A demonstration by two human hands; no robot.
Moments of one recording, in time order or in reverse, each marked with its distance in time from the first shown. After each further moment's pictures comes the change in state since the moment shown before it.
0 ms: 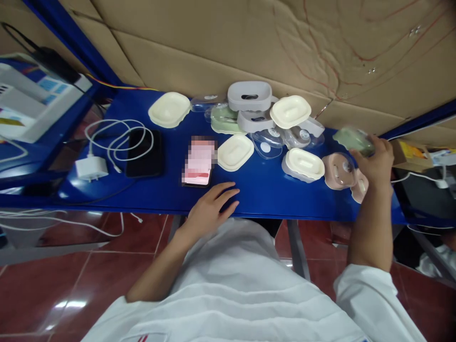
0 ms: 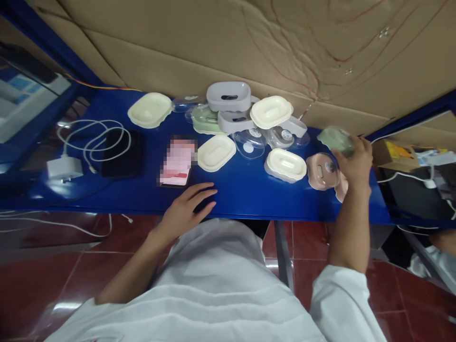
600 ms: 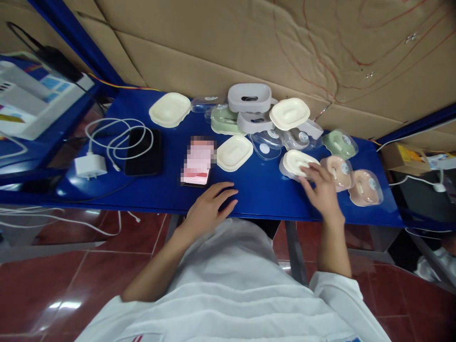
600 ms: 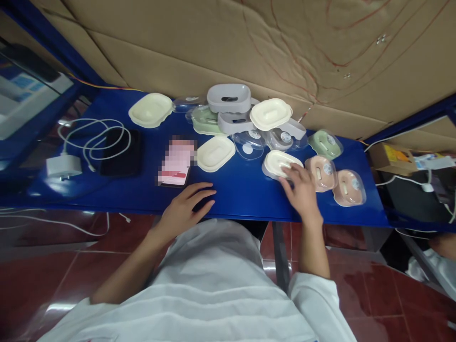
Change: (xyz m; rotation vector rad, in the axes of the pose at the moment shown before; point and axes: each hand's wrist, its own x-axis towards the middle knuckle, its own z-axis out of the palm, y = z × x) left_hand 0.004 0.001 0.001 -0.011 -0.007 -0.032; right_hand -0.145 -0.103 0.006 0.271 -0.091 -0.541
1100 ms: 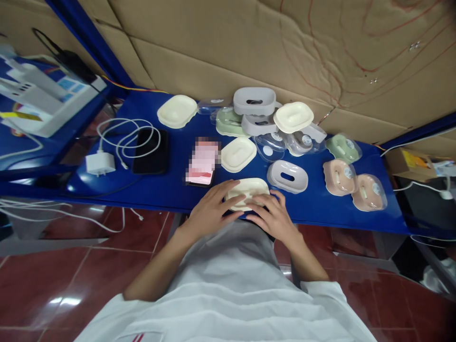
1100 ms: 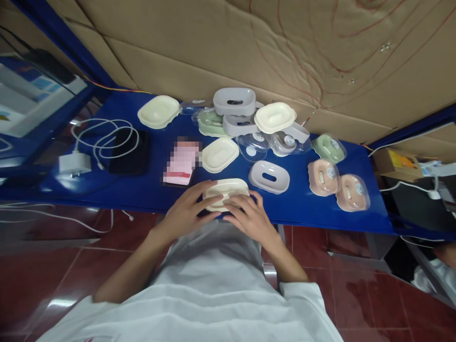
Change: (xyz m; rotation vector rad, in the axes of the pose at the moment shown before) left_hand -0.004 -0.004 -0.002 0.080 -0.008 0.207; right_hand -0.038 -0.141 0.035 0.182 -0.070 -0.447
